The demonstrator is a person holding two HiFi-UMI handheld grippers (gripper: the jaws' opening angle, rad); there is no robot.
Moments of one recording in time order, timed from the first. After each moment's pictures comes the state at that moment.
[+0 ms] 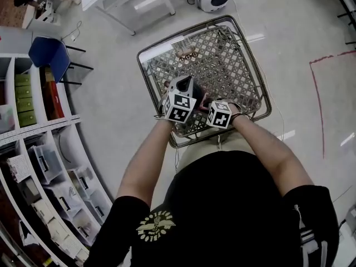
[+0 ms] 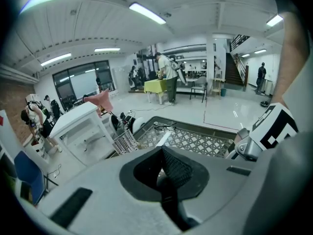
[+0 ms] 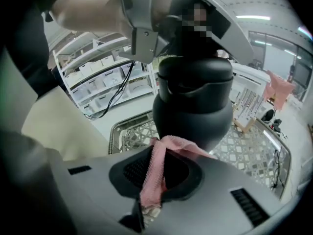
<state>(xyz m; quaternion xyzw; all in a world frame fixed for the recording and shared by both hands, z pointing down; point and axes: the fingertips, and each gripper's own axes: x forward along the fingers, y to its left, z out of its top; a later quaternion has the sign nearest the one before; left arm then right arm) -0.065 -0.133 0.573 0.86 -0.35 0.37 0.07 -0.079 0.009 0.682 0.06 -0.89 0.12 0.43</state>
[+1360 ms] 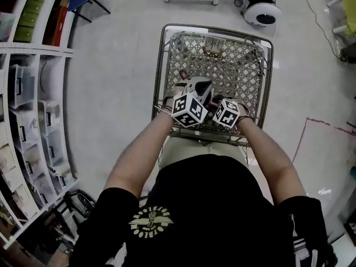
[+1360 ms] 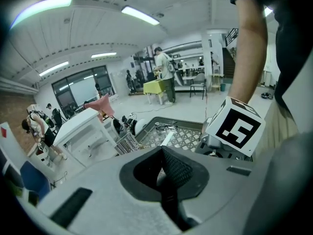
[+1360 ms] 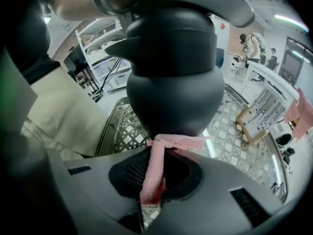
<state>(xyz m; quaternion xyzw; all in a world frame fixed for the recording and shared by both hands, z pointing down) -0.041 -0.136 0.579 0.85 -0.35 0.39 0.03 -0.029 -0.041 0.726 -0.07 -0.87 0.04 0.49</state>
